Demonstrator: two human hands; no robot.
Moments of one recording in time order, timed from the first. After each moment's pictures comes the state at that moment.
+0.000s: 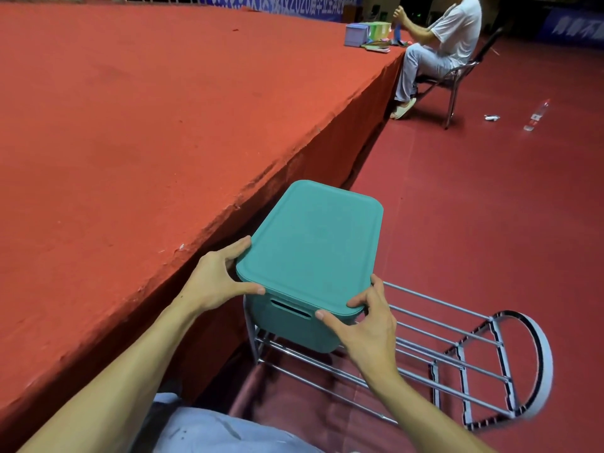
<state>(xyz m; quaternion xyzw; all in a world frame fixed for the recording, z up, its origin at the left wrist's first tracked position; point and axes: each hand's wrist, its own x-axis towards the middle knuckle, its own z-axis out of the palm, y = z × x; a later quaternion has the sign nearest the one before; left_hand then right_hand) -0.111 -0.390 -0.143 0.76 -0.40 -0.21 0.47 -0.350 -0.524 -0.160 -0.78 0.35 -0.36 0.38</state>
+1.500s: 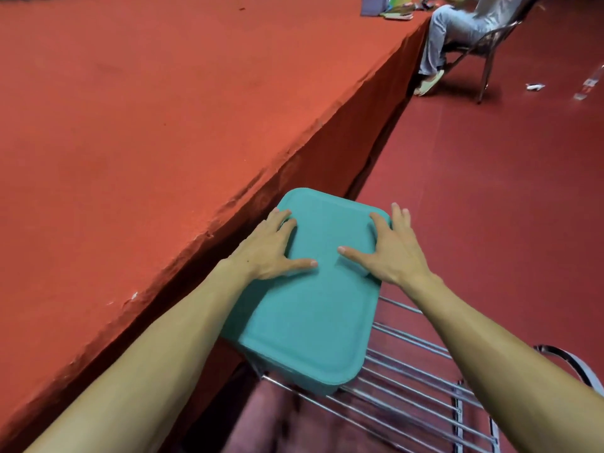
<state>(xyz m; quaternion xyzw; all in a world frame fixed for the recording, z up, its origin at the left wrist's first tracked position) -0.088 -0.545 -0.108 0.84 -0.52 -0.11 0.09 -0.261 -0.711 -0.107 -0.91 0.37 -0.06 0.19</state>
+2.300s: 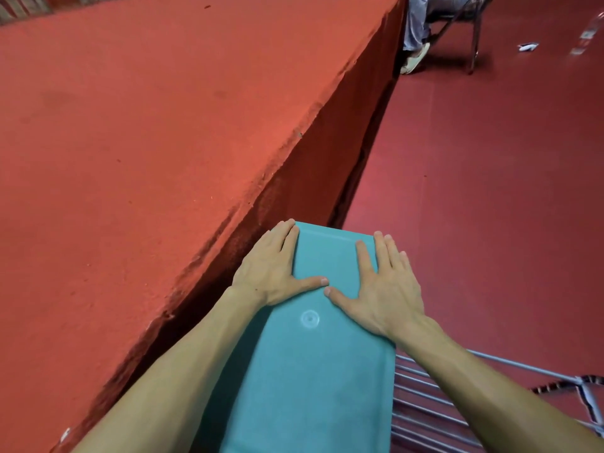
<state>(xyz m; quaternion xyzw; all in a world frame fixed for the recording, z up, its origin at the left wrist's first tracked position) -0.044 -0.623 -0.133 0.84 -0.53 -0.06 0.05 -0.223 -0.727 -0.144 -0.92 0.37 -0.02 0.10</state>
